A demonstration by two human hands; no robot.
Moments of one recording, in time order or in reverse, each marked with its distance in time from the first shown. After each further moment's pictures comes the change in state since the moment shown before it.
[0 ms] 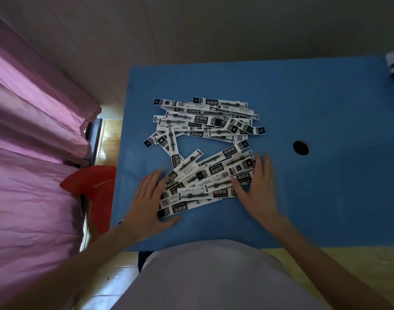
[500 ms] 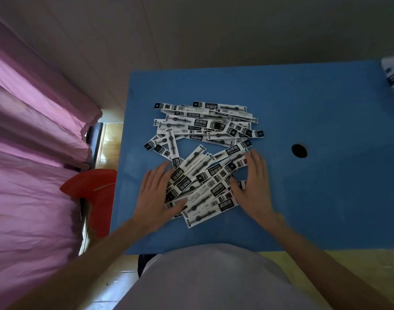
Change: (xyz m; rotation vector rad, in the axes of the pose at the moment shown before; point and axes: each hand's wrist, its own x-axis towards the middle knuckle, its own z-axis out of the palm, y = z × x) left_hand 0.032 0.016 -0.004 -0.052 0.091 -0.067; right_hand 0.012 -0.014 -0.001 0.084 0.034 -0.118
